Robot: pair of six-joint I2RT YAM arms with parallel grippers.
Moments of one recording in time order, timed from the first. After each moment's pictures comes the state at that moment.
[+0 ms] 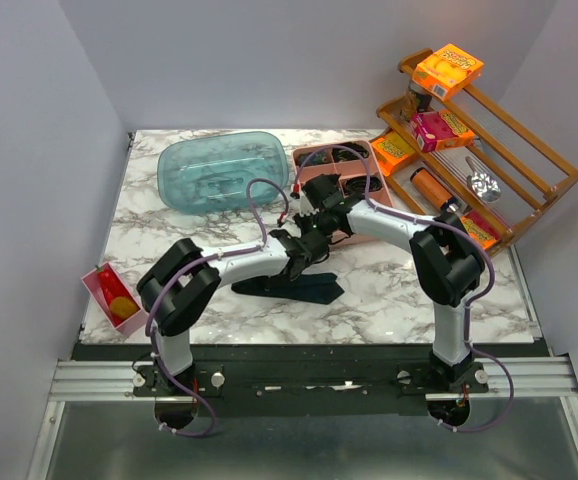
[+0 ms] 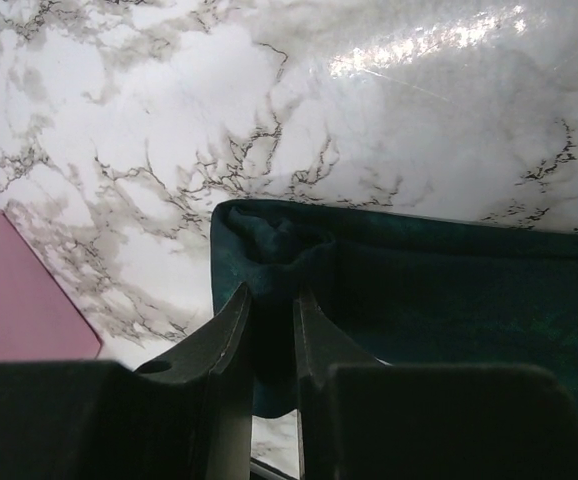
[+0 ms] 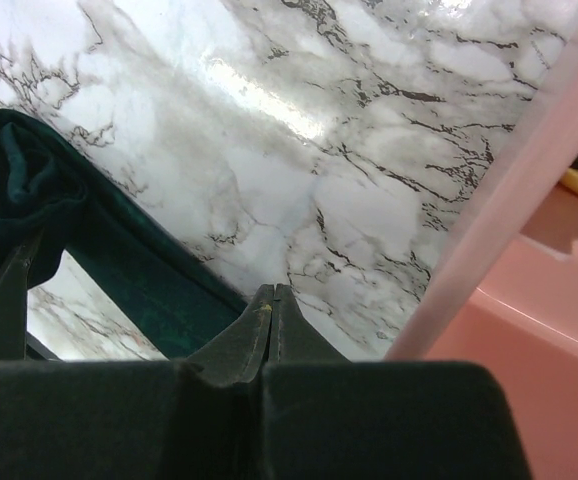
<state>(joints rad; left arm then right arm) -0.91 1.81 1.18 -0.92 -0.70 -0.59 0.68 1.99 1.41 -0.47 -0.31 0.30</state>
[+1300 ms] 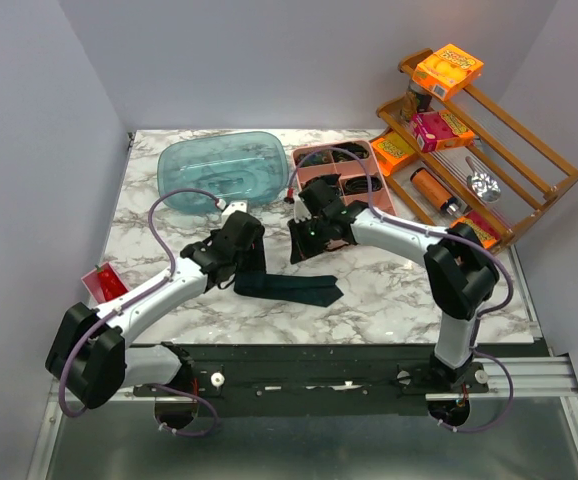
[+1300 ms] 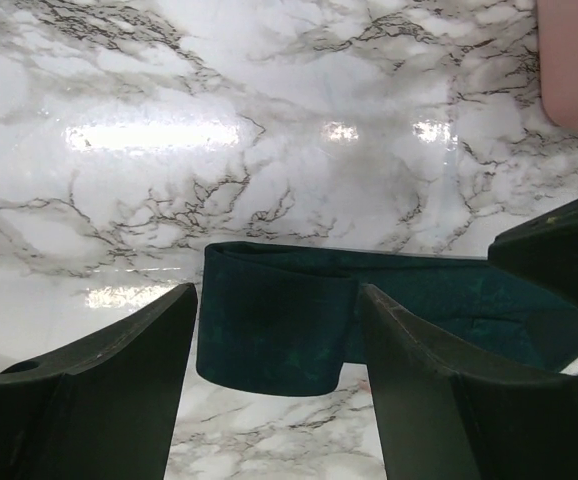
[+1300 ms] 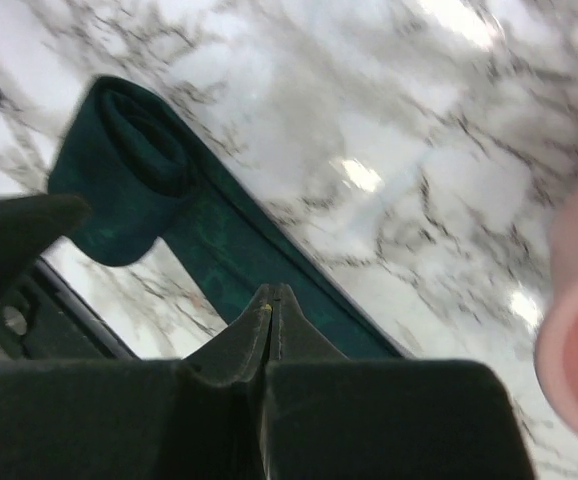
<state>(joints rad) -0.64 1.24 0.80 -0.46 -0.31 -0.60 0.73 1.89 1.36 -0.43 -0.35 0.29</state>
